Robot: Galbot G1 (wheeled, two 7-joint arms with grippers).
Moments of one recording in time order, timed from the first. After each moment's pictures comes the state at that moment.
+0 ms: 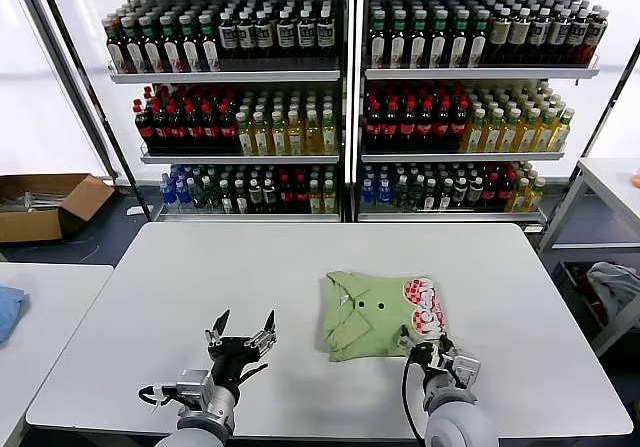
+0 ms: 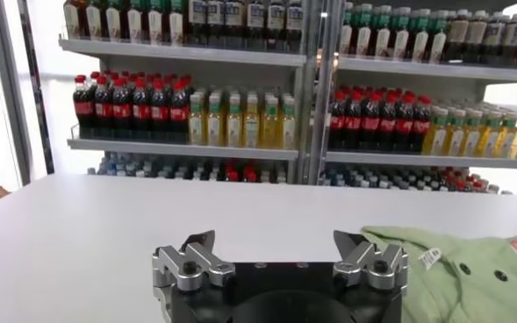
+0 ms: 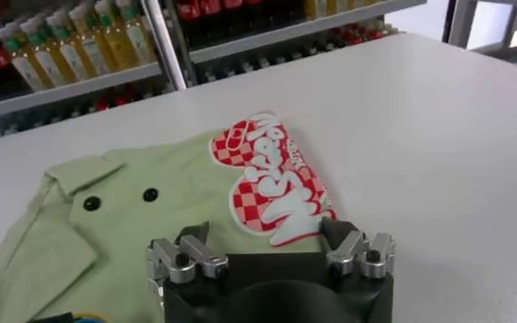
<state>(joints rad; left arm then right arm) 1.46 -1.37 -0.33 -2.15 -0.23 0.40 -0.22 -1.33 1.34 0.32 2.02 0.61 -0.55 0.57</state>
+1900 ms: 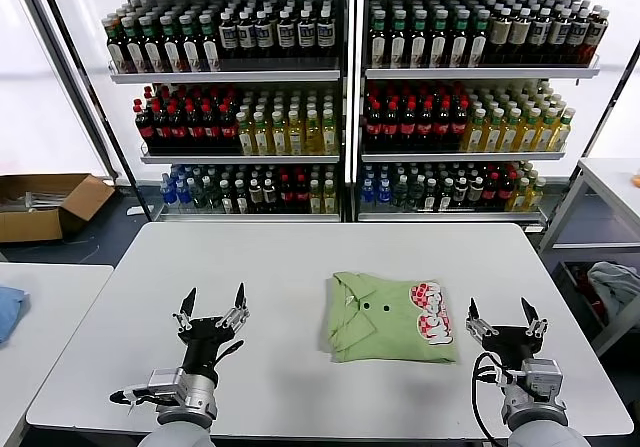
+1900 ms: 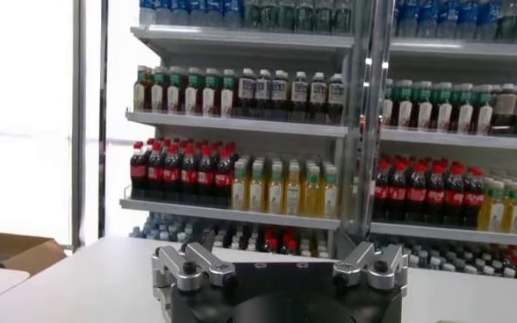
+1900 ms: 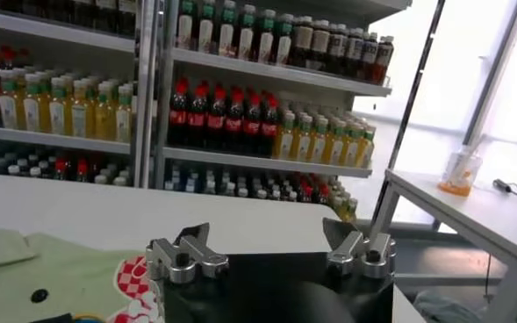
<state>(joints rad) 1.46 -1.43 -0.42 -2.16 -0.18 0.23 -0.23 -1.52 1.10 0.54 2.24 0.34 -0.44 0.43</state>
